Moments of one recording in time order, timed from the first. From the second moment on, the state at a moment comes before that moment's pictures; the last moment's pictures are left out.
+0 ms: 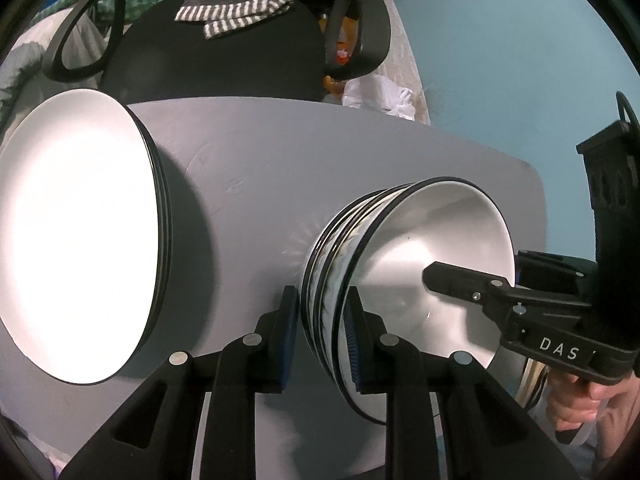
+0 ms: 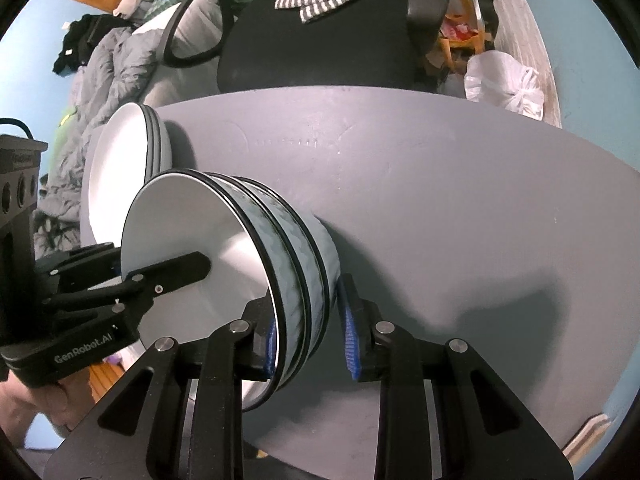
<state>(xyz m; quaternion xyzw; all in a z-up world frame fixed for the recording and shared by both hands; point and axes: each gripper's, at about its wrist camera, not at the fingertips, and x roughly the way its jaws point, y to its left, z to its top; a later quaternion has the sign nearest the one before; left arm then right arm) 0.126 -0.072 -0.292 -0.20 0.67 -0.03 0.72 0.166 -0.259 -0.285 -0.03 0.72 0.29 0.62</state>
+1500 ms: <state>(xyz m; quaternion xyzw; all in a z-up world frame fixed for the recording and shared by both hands) 0.054 0.033 -0.238 -0.26 0.61 0.08 0.74 0.137 -0.126 -0.219 -0.07 0.68 0.36 0.64</state>
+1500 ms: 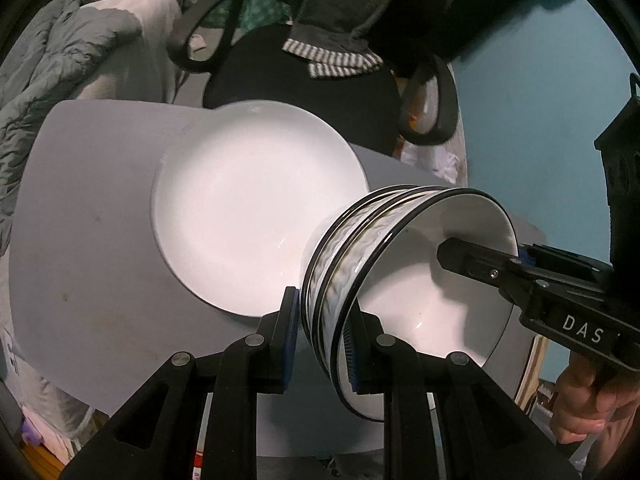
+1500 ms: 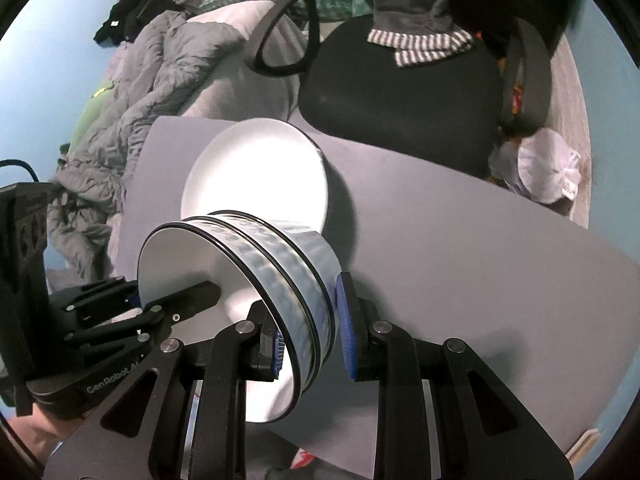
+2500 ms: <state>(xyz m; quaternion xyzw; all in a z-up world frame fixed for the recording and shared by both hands) 0.078 0.116 -0.269 -0.24 0.62 0.09 0.74 0.160 -0.036 -0.257 -0.09 0.69 0.34 0.63</state>
